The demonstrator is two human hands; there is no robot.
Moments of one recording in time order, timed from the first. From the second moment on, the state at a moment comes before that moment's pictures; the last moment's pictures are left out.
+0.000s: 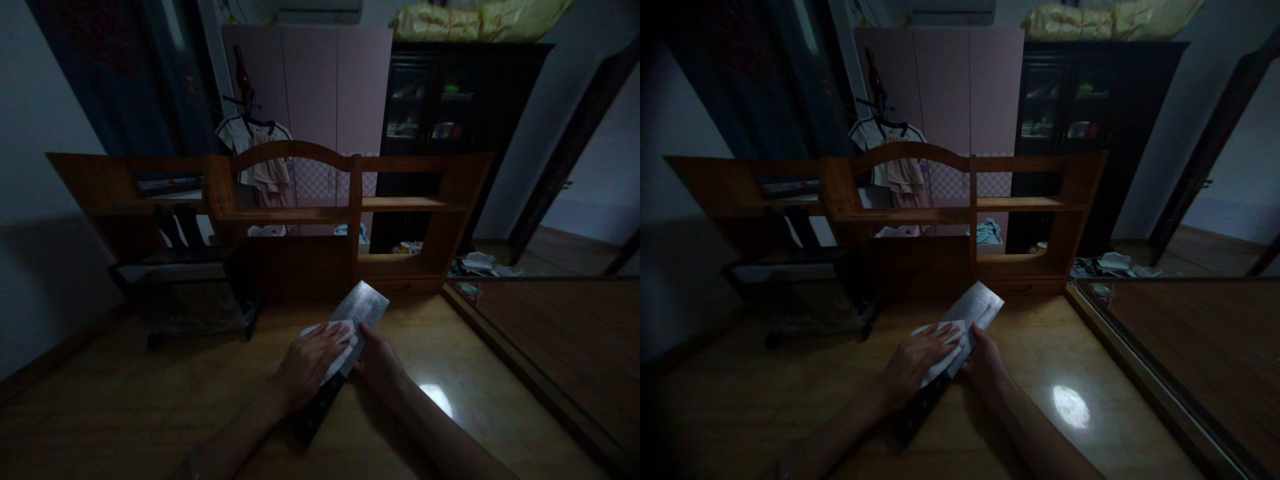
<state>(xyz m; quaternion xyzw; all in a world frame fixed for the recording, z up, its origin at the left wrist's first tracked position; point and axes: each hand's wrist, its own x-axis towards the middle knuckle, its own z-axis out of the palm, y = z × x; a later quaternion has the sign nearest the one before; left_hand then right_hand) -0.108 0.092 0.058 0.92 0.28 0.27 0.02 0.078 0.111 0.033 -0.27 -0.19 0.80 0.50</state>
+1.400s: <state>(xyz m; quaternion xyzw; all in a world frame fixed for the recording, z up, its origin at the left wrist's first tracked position) -0.115 0.102 0.056 0.88 0.34 0.33 -0.04 0.089 0.117 0.030 -0.28 -0.14 0.76 0.57</state>
